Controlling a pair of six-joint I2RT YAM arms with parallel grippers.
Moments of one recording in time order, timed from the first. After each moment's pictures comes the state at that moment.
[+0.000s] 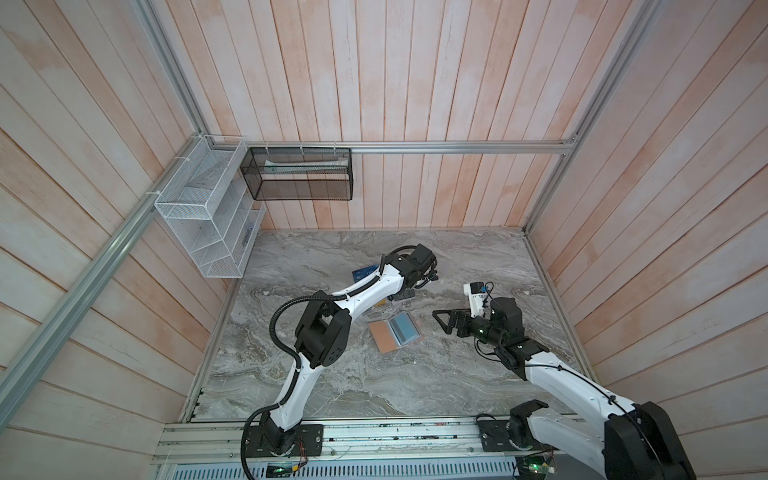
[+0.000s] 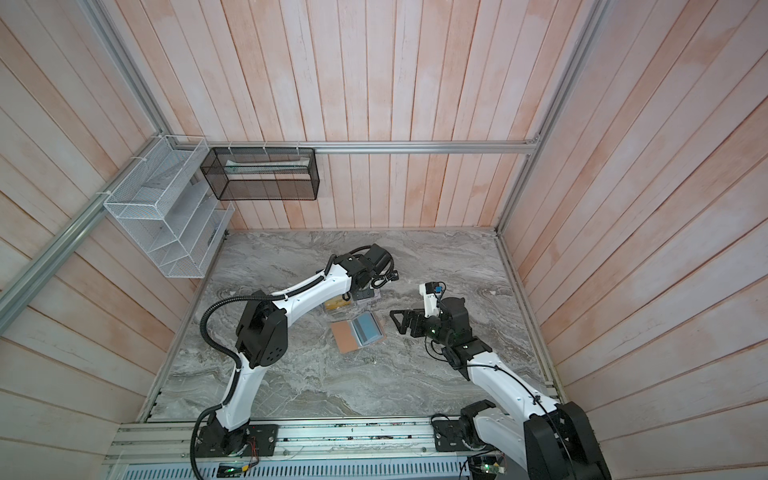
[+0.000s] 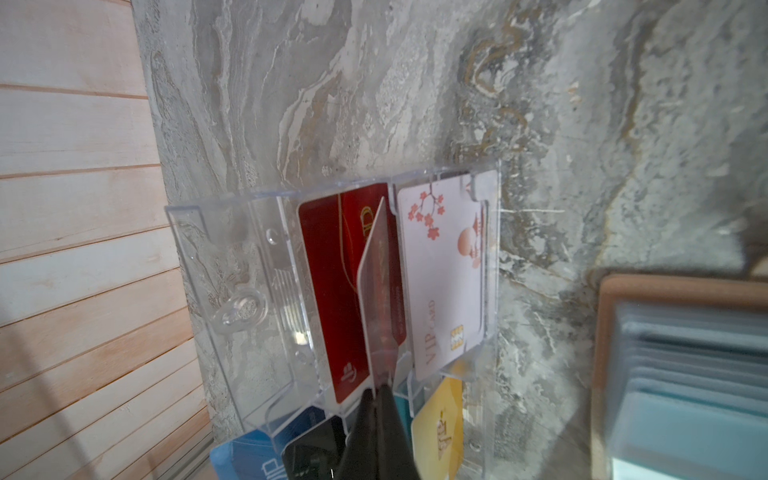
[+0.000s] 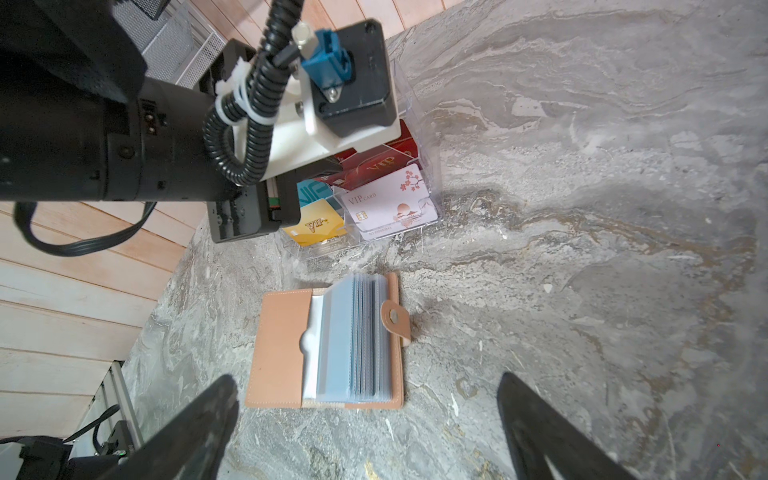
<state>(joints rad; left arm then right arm) -0.77 2.24 1.99 -0.93 -0.41 0.69 0.36 1.06 0.42 0.17 -0.42 0.48</state>
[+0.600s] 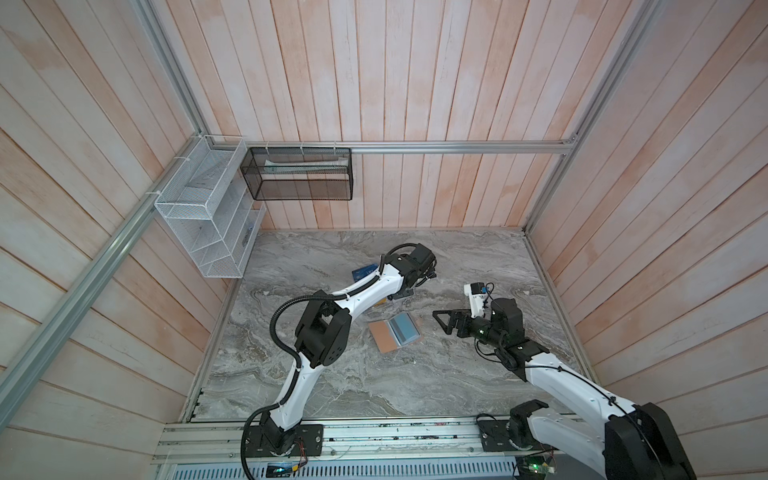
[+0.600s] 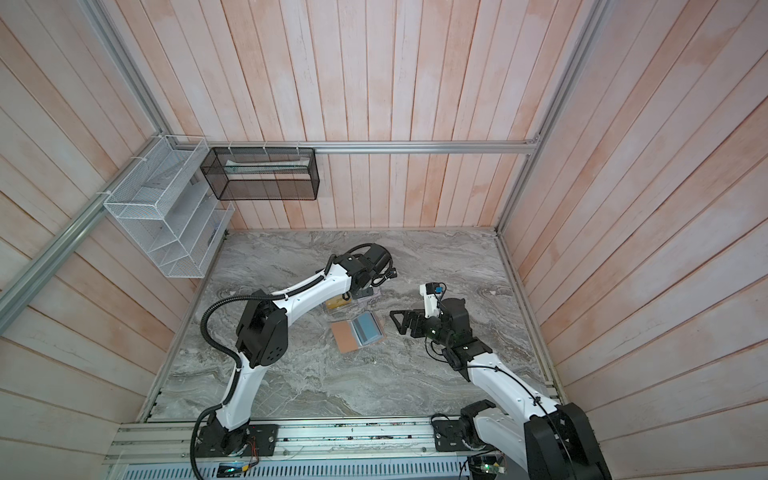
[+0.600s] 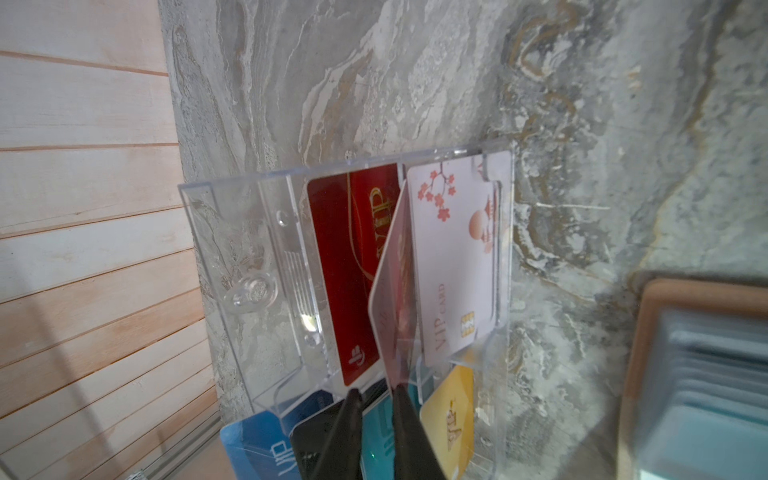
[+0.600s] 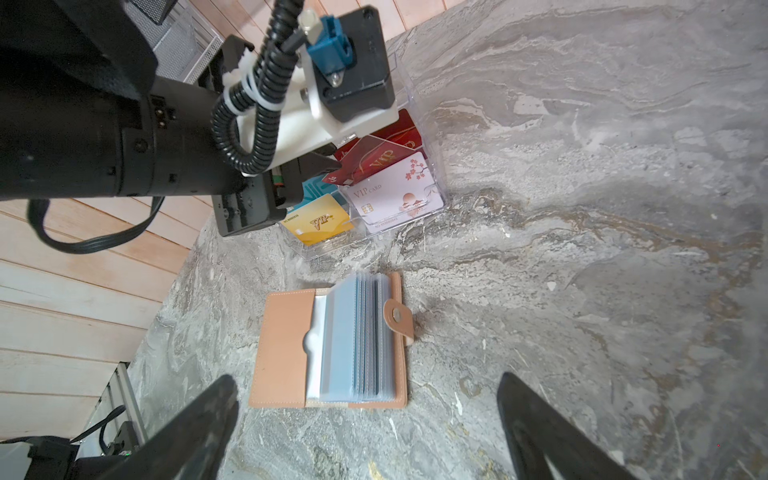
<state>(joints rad) -0.76 2.24 1.99 -0.92 -0.45 0.66 0.36 1.05 0.41 0.18 -0.42 0.50</state>
